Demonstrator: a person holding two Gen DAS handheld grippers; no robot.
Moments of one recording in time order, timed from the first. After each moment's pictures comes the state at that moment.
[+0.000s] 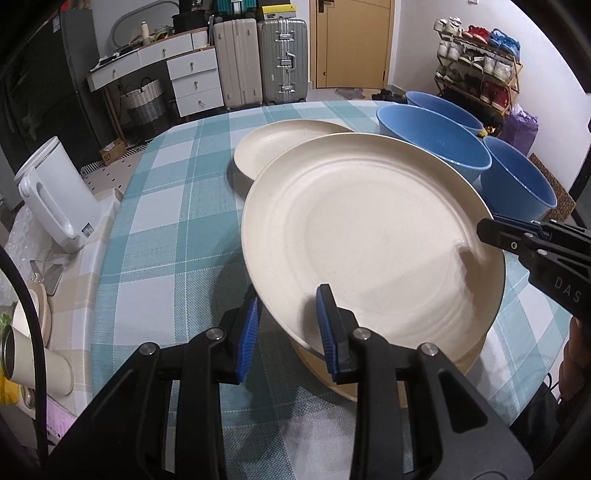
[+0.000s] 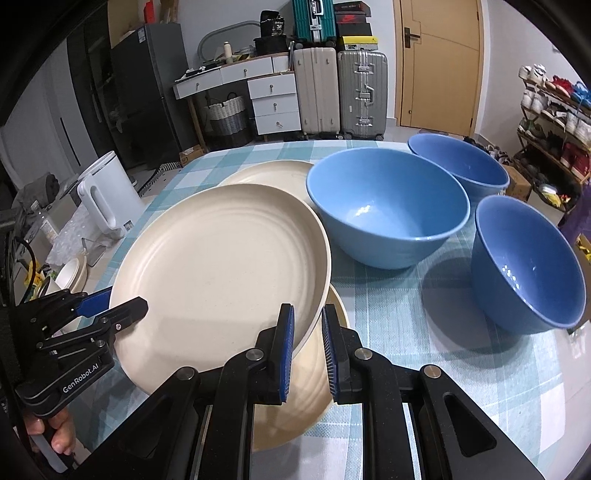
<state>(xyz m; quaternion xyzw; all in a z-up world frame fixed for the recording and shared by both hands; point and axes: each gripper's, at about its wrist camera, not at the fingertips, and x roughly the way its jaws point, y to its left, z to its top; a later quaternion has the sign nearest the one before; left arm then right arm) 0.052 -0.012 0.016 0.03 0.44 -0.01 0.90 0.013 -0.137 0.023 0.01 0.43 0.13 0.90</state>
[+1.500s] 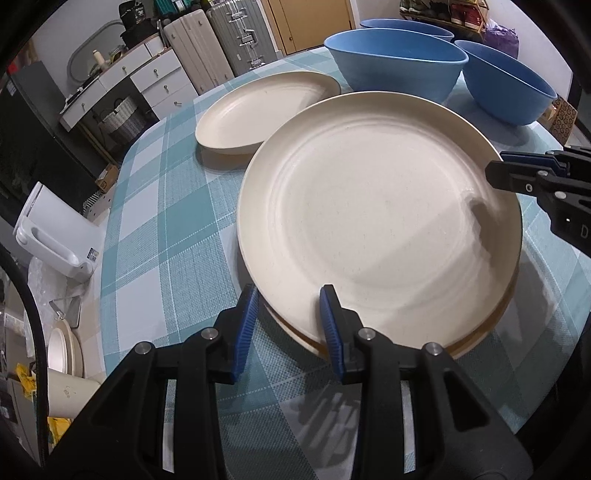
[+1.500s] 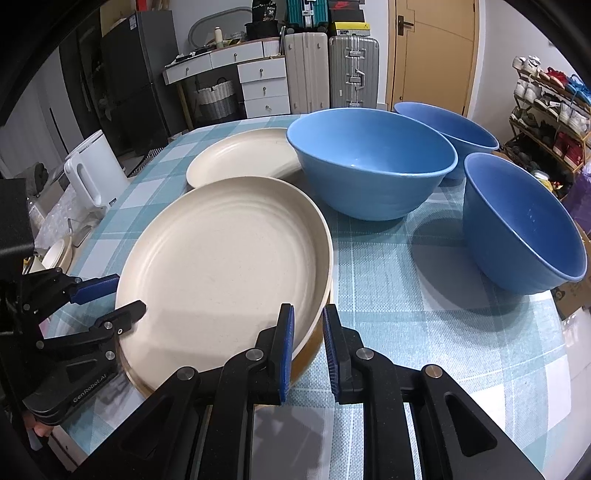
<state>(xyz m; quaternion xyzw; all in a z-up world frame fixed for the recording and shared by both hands) 0.051 -0.044 -0.030 0.16 0.48 -0.03 0.86 -0.005 -0.143 -0.014 -0.01 0.45 0.11 0.89</state>
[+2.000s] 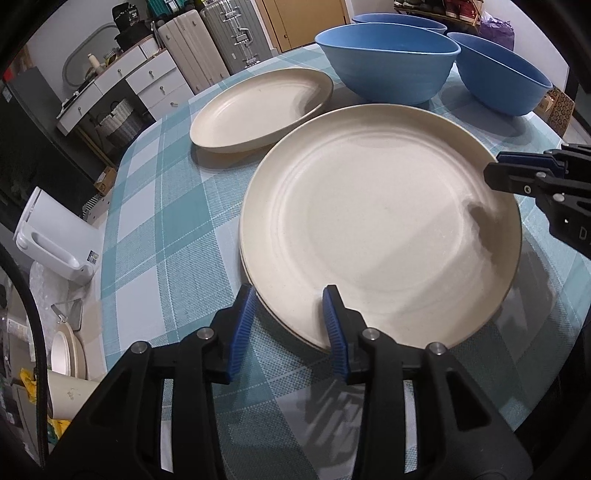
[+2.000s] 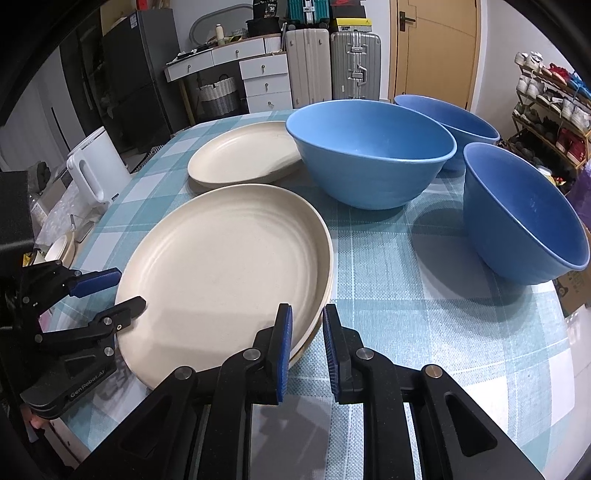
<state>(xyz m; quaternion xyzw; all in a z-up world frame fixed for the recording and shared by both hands) 0.048 -0.049 -0.032 0.17 0.48 -0.04 0.86 -0.008 -0.149 -0.021 0.00 0.46 0.12 0.88</state>
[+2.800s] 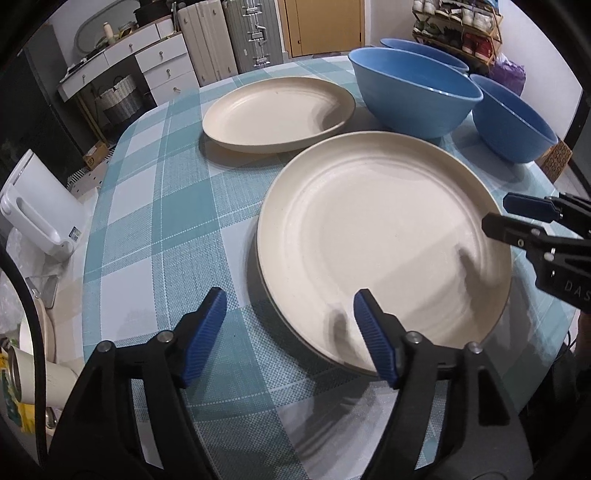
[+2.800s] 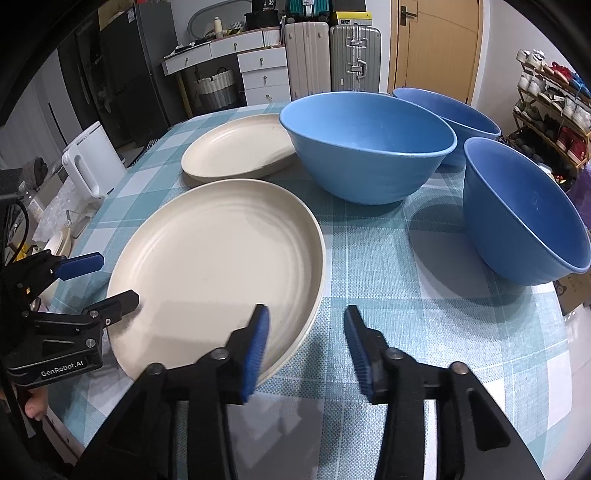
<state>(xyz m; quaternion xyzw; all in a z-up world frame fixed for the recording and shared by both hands) 0.059 -0.021 -0.023 0.08 0.48 -0.05 0.87 -0.005 -0.152 -0.025 -0.01 0.47 0.12 0.88</state>
